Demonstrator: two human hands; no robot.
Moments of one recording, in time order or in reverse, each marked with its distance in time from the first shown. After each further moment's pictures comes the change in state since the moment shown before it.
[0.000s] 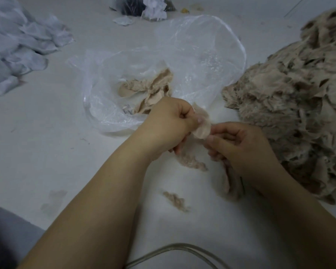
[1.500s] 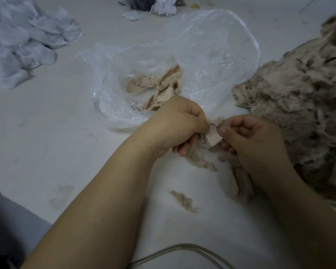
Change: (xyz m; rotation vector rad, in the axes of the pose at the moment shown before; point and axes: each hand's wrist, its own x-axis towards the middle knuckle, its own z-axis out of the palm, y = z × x) left_hand 0.000 0.000 -0.007 -0.097 -0.132 -0.096; right_hand 0.005 -0.001 0.007 0.033 0.192 0.017
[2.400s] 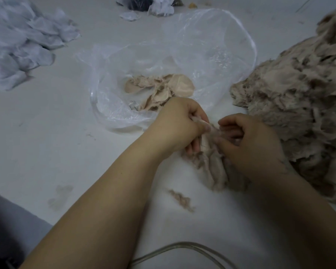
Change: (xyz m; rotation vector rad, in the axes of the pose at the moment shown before) left_hand 0.005 -0.006 0.014 0.070 0.106 0.047; right_hand 0.007 0.010 -0.012 -0.651 -0.056 -0.243
